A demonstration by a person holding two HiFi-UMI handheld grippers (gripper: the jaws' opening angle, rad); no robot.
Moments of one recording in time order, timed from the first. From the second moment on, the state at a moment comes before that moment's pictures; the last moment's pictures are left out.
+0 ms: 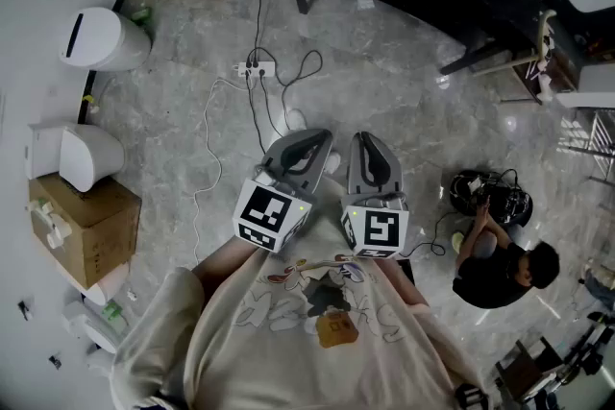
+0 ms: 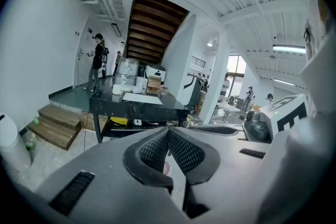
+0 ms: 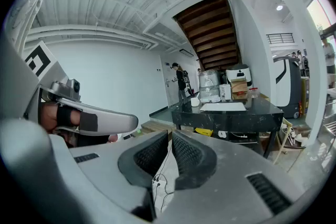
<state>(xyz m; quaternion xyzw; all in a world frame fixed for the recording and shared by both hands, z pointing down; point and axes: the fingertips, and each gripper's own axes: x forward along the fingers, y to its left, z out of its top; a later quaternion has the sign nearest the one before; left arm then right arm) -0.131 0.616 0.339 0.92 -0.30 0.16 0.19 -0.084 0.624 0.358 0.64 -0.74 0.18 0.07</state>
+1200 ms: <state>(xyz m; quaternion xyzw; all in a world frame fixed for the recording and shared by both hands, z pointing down) -0.192 0.416 0.335 0.92 -0.32 0.13 0.20 -0.137 0.430 0.349 0.65 -0.74 0.16 0.08</state>
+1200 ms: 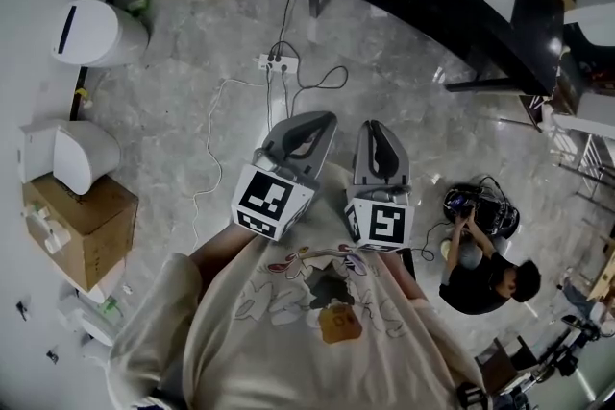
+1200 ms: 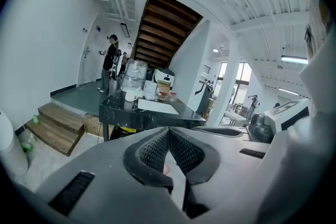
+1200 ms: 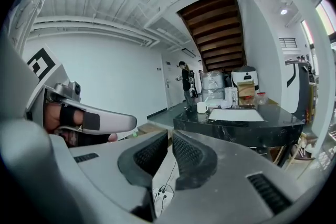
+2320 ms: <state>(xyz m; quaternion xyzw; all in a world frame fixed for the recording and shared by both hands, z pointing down) -0.145 0.229 0.355 0.91 -0.34 0.14 0.20 -0.084 0.237 0.368 0.63 -0.75 0.17 0.09</state>
